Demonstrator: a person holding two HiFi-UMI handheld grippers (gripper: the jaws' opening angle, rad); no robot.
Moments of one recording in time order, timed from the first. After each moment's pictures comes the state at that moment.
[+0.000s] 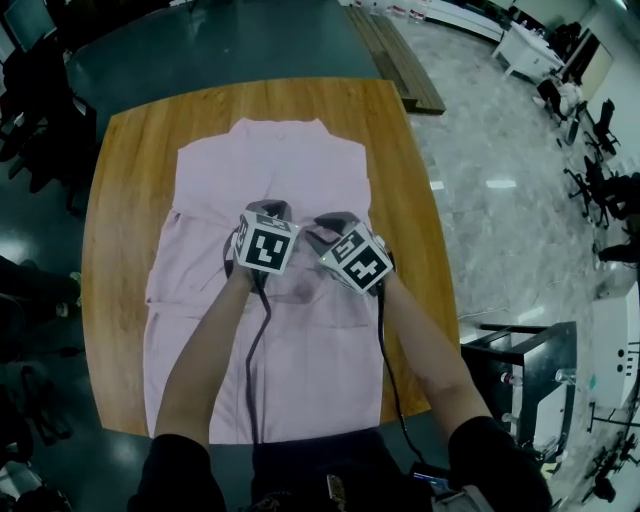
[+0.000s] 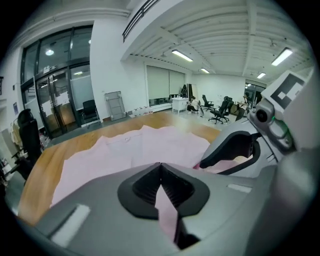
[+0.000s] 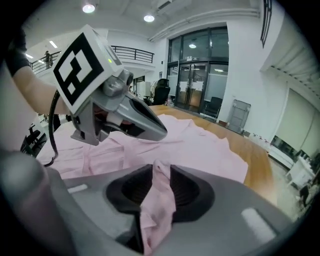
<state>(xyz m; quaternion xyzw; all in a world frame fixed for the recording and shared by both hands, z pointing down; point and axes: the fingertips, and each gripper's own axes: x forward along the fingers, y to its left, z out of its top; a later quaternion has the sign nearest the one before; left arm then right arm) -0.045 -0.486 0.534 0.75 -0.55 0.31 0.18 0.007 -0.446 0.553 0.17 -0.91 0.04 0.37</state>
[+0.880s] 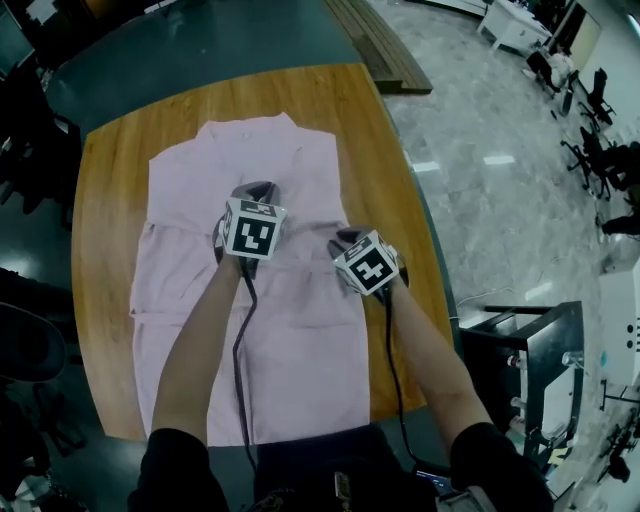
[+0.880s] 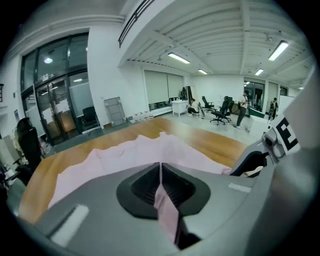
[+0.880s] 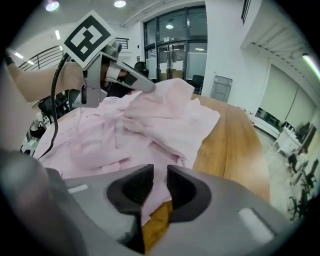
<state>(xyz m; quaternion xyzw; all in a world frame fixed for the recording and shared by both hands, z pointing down) -0.002 -0.534 0.529 0.76 -0.56 0.31 0.14 0.128 -0.457 0.616 0.24 -0.86 0.13 0.43</state>
